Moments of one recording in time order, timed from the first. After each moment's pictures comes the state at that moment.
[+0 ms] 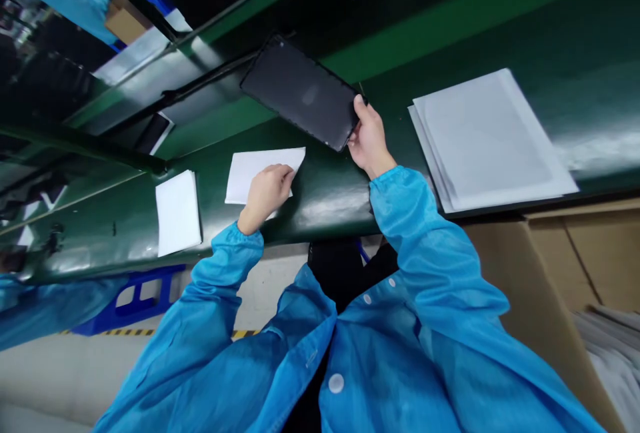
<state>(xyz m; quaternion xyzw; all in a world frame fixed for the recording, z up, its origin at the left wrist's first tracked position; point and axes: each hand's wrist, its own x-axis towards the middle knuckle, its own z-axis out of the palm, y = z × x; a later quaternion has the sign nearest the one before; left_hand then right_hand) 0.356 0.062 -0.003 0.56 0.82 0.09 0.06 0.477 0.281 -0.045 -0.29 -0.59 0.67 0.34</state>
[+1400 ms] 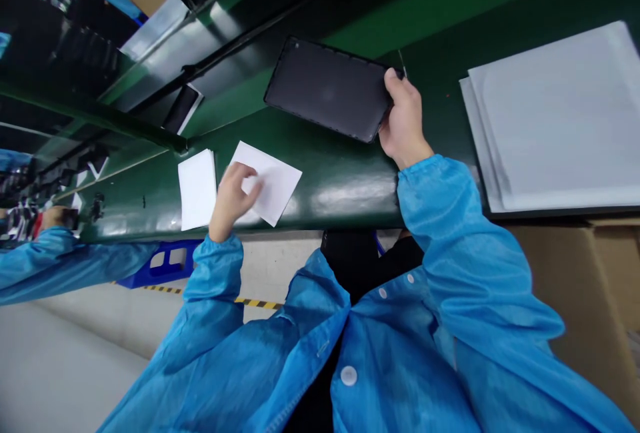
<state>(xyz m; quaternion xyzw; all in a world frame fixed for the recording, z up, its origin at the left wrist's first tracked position) 0.291 -0.057 -0.007 0.53 0.82 0.22 -0.01 0.472 0.275 -0.056 -0.34 -0.47 0.73 0.38</state>
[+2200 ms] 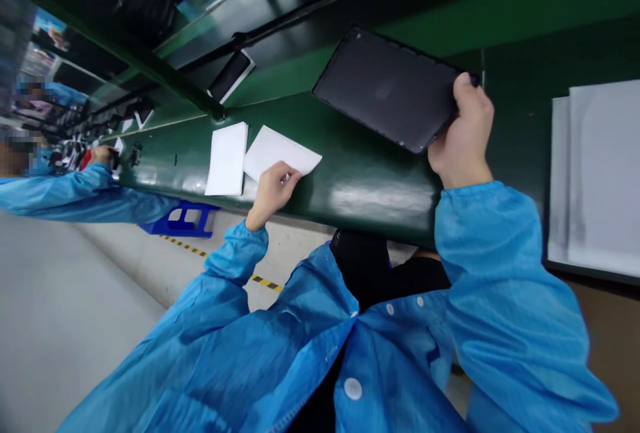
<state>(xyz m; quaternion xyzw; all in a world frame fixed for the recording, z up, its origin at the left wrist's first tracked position) 0.343 -0.051 -0.017 0.44 0.87 0.22 0.02 0.464 0.284 -0.085 -0.20 -0.38 0.78 0.46</state>
